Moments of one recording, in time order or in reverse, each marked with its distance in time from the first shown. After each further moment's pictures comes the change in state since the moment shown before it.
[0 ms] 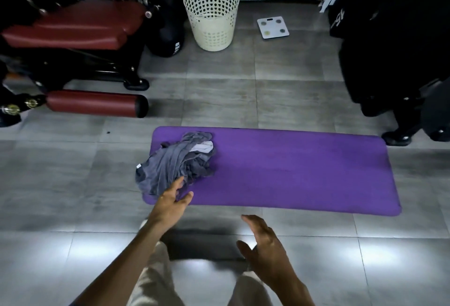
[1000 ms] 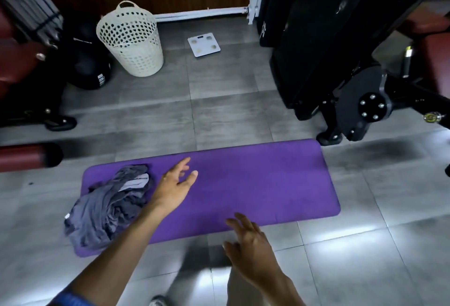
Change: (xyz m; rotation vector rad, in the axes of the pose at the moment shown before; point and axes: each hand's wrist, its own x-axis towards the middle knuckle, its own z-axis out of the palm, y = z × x) left_hand 0.064 0.319 0.267 0.077 -0.037 0.301; right_hand 0.024 0.188 -0.278 -0.114 0.119 0.071
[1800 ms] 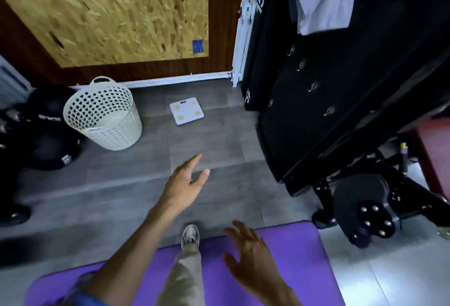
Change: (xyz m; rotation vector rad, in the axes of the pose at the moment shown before) left_hand 0.394 0.283 -0.022 0.085 0.012 0.301; right_hand 0.368 0.009 -0.262 -0.178 0.255 -0.200
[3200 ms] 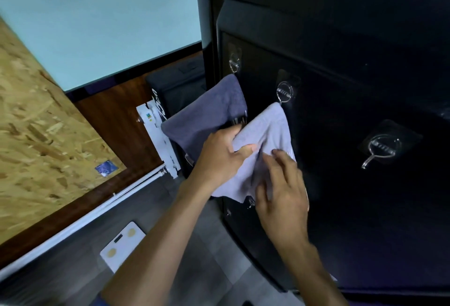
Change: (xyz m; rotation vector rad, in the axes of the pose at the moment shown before) left_hand 0.662 0.456 0.081 0.041 -0.264 0.660; right_hand 0.570 0.270 -0.430 -0.026 1.048 0.455
